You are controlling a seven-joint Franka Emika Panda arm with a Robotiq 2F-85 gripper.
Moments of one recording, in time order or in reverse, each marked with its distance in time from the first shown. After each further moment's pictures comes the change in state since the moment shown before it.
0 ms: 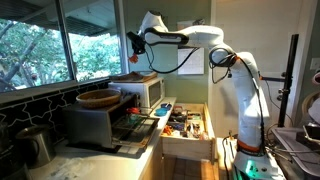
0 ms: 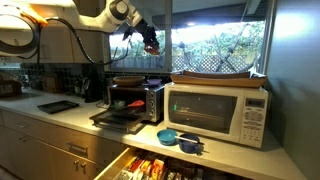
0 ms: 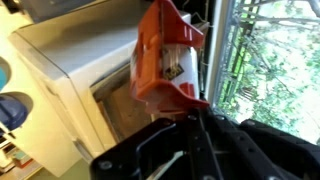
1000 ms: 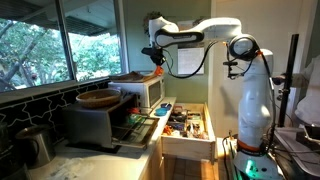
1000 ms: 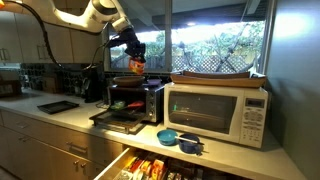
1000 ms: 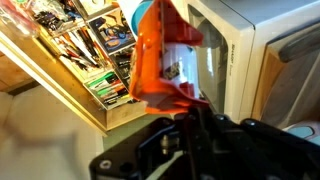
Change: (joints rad) arm 0.043 -0.279 -0.011 -0.384 -0.164 -0.476 0.055
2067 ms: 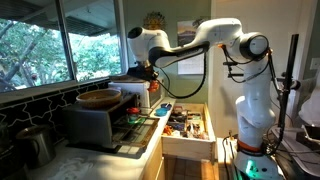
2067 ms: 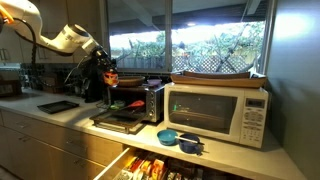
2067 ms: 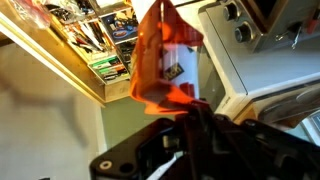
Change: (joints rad) arm 0.200 0.011 0.268 -0.197 -0.323 -0.173 0.383
